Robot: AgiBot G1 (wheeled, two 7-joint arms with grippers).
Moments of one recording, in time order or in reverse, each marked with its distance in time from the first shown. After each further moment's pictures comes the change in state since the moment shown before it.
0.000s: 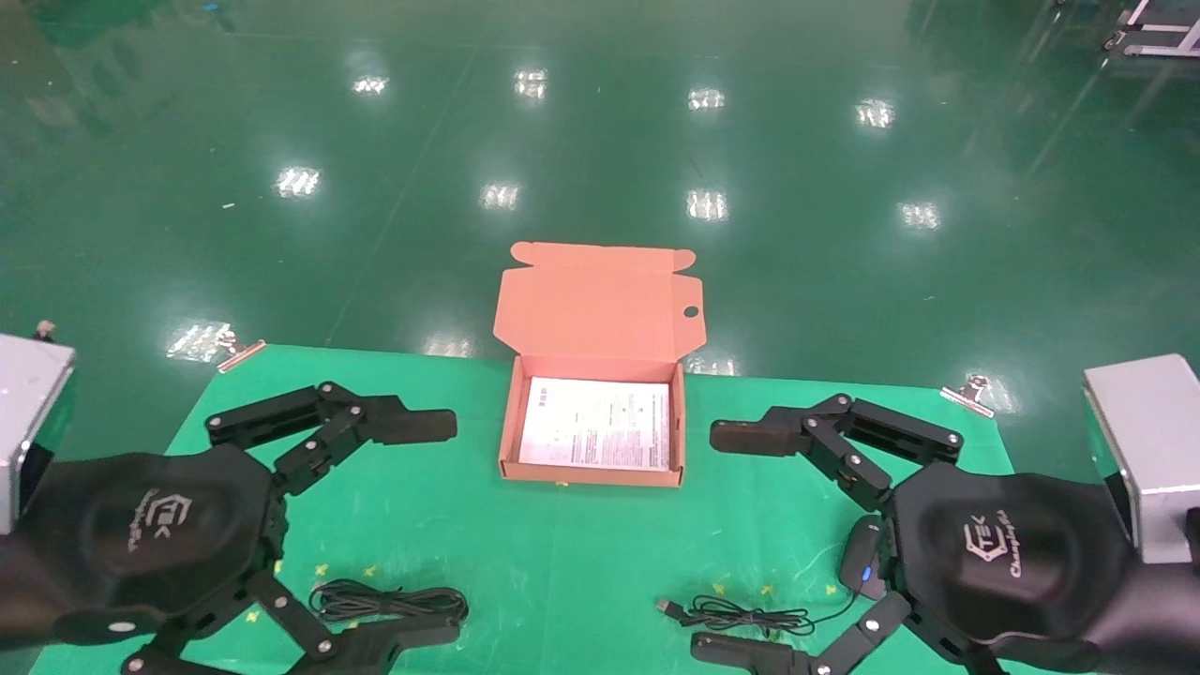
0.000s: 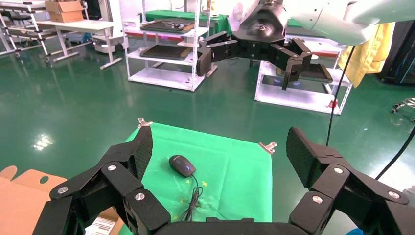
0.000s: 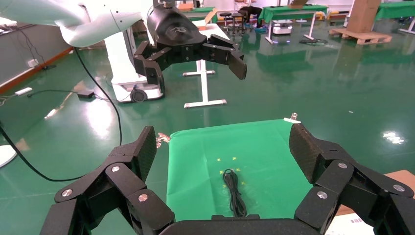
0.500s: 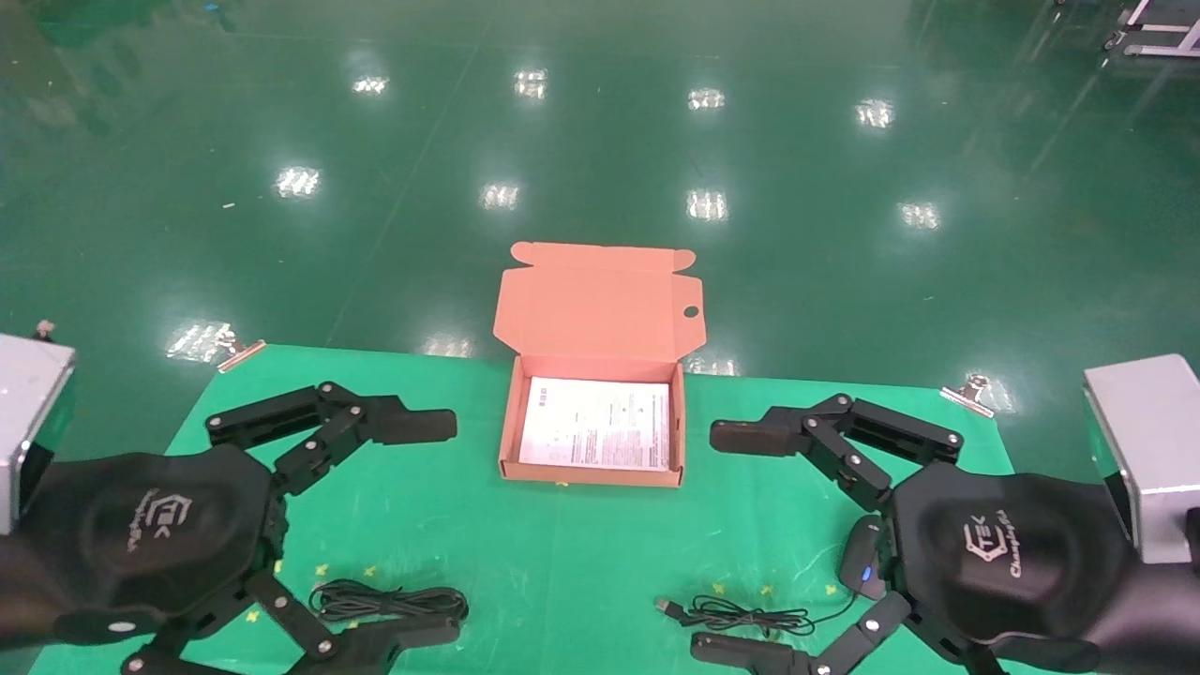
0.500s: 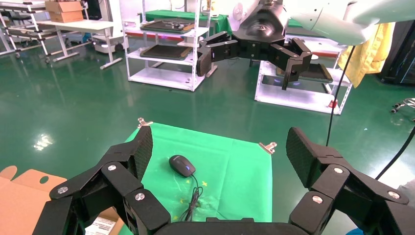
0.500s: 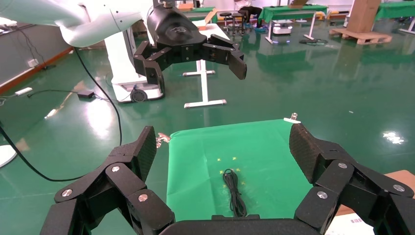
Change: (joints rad) left arm 0.000 0.000 0.000 0.000 0.000 0.000 0.000; right arm 0.000 0.000 0.000 0.000 0.000 0.000 0.000
